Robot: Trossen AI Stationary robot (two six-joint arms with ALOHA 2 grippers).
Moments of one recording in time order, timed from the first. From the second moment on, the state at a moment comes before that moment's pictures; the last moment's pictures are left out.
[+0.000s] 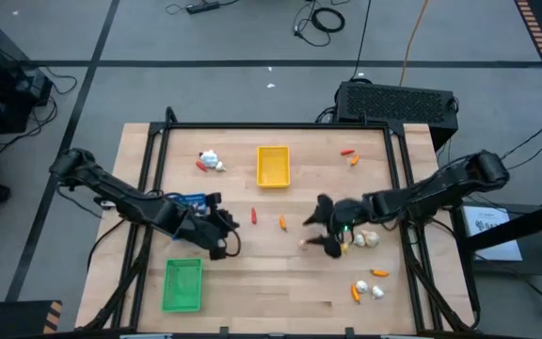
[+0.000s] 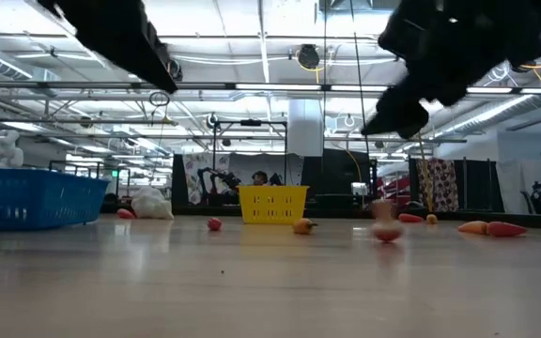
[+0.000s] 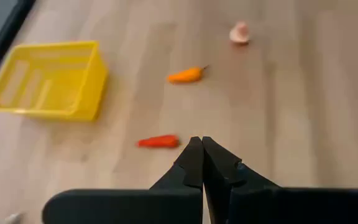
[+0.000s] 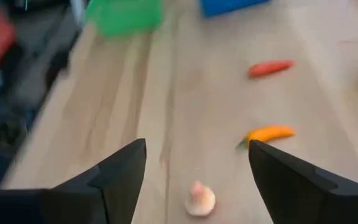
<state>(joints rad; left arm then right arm) -0.42 1.32 0.89 -0.45 -0.46 -0.31 0.23 1.32 0.59 0.17 0.00 0.29</state>
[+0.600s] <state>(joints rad) -0.43 1.29 0.89 -0.65 -0.44 -0.36 0.40 1.55 0.62 0.11 0.21 0.28</state>
